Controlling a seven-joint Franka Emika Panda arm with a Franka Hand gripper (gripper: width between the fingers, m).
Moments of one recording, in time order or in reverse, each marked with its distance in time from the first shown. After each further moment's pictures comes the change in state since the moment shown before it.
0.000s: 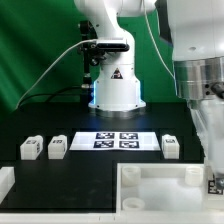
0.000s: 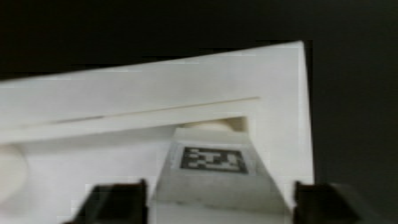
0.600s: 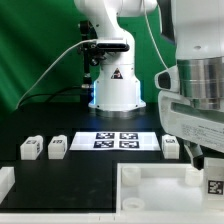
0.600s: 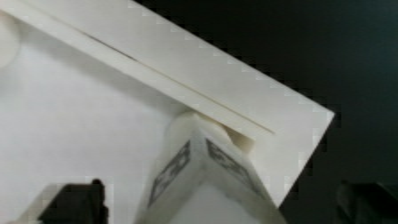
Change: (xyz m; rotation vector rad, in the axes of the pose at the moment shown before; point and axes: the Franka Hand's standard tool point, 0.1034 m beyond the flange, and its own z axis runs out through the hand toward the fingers) arm 0.001 0.001 -0.002 -0.034 0.015 -0.816
